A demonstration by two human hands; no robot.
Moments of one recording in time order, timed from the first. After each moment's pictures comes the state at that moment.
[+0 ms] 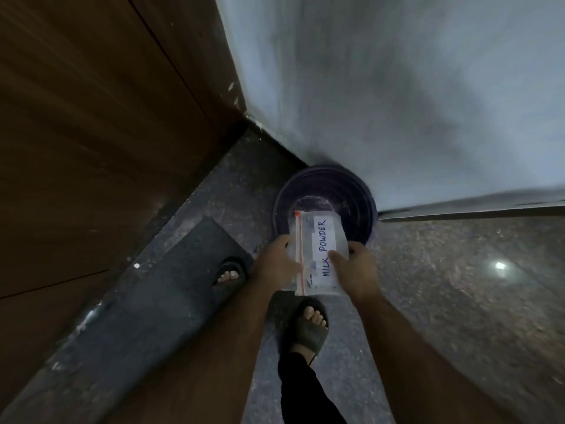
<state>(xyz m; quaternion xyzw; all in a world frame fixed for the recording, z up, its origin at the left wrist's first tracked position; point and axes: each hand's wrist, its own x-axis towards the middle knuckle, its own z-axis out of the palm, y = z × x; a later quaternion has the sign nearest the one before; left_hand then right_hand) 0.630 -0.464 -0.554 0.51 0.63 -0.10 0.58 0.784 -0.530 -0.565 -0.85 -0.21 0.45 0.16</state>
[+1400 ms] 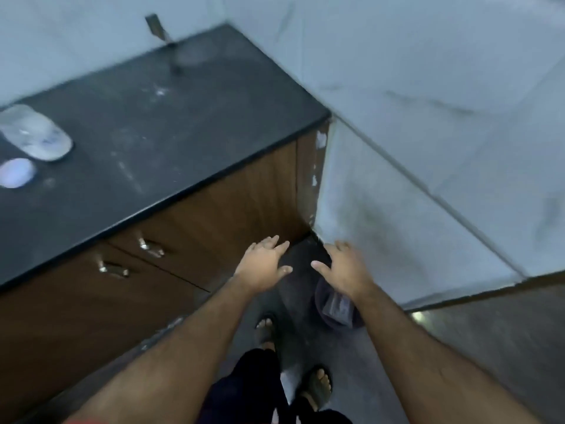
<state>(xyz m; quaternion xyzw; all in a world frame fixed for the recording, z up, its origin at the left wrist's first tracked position) 0.492 -0.458 -0.124 0.76 0.60 -0.08 0.24 0.709 -0.456 -0.151 -0.65 -0.72 0.26 -0.01</state>
